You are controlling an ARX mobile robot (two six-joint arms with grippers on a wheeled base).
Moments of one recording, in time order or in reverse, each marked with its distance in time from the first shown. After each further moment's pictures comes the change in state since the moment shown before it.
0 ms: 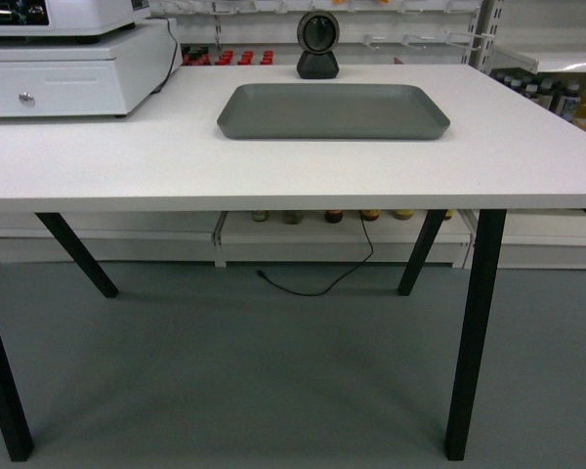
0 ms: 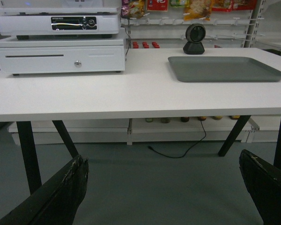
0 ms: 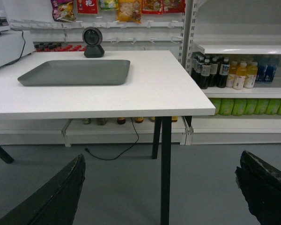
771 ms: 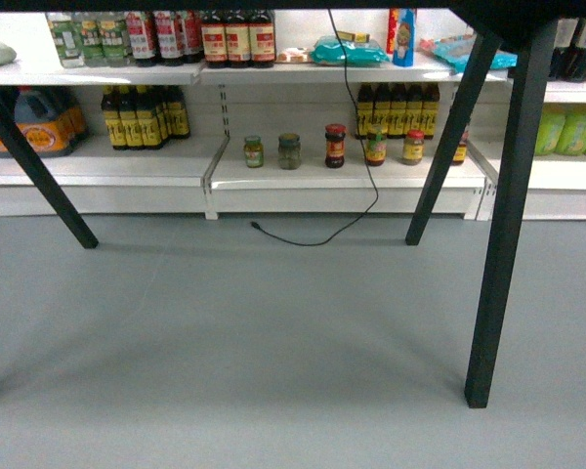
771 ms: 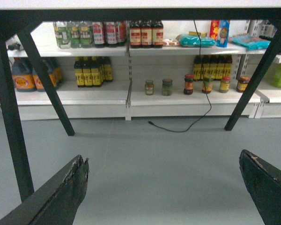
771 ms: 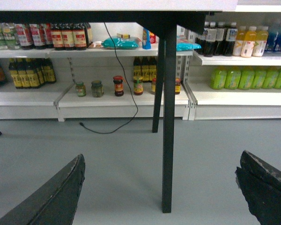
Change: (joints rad) left arm 0.000 0.000 0.000 -0.002 -0.001 0.001; right arm 0.000 0.000 0.000 -0.003 0.000 -0.002
